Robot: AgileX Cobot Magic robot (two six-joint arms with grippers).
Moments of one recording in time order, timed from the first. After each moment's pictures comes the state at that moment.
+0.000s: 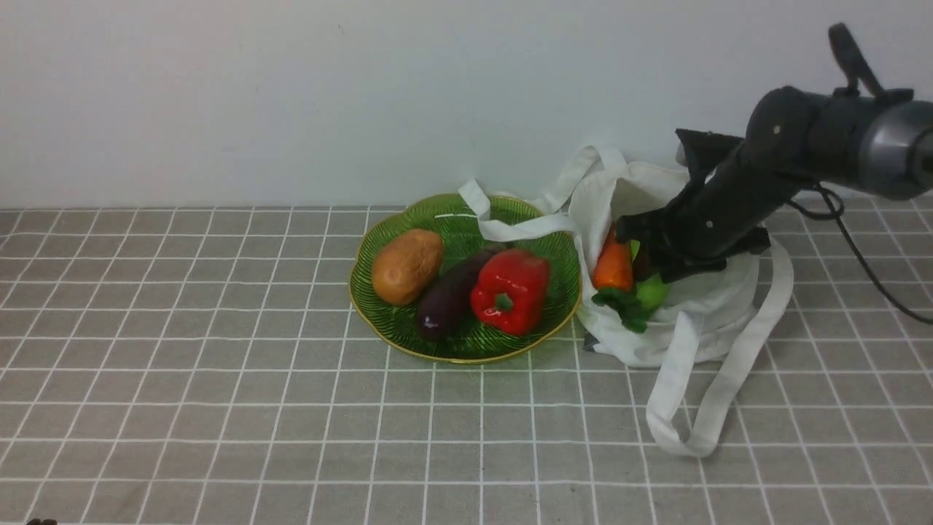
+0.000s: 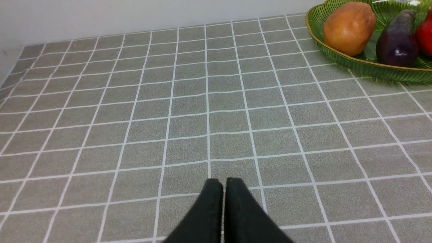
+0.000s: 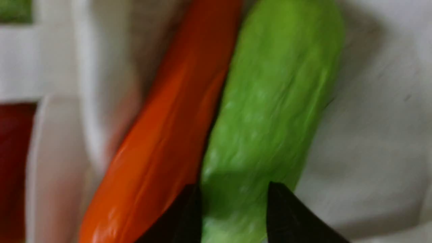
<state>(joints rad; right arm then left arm) 0.20 2.17 -1.69 0.23 0.90 0.02 -0.08 -0.01 0.03 0.08 0.38 -0.03</state>
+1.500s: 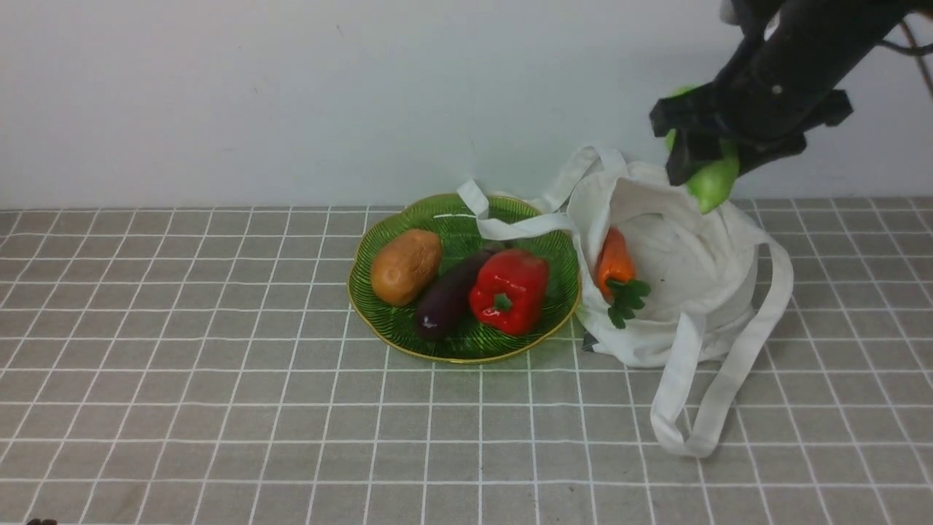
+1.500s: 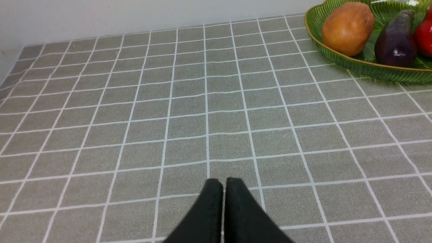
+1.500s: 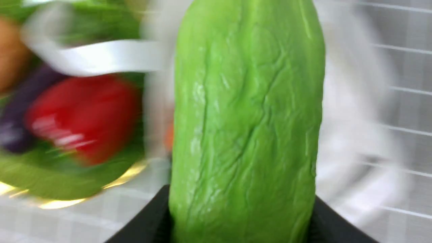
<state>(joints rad) 0.31 1.90 -1.84 0.11 1.23 0.08 -0.08 -0.01 0.03 0.08 0.38 -0.03</state>
